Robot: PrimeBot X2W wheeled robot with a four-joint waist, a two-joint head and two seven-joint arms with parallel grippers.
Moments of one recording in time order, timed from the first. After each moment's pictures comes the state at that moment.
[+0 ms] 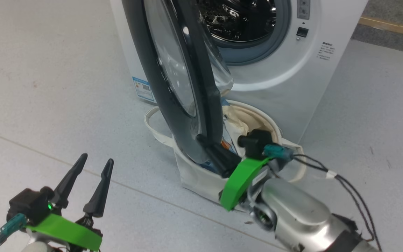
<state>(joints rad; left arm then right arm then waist) -0.19 0.43 -0.31 0.15 -0.57 -0.12 -0.24 -0.68 -0.07 0.89 0.61 0.68 0.12 -0.24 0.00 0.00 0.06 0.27</state>
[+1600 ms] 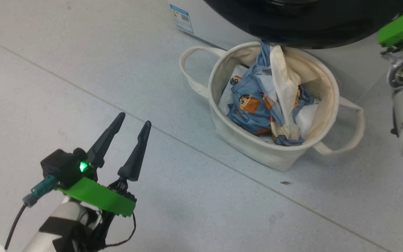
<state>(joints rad) -0.41 0.33 -0.44 0.16 -0.58 -0.12 -0.25 -1.17 -0.20 -0.11 1.07 0.39 0.13 -0.25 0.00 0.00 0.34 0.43</state>
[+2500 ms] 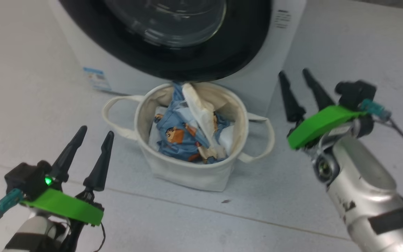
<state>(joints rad) -0.33 0.43 -0.36 0.16 -0.62 -0.10 -0.24 -0.76 -0.17 0.38 0.72 0.58 0.13 -0.25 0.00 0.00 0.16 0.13</state>
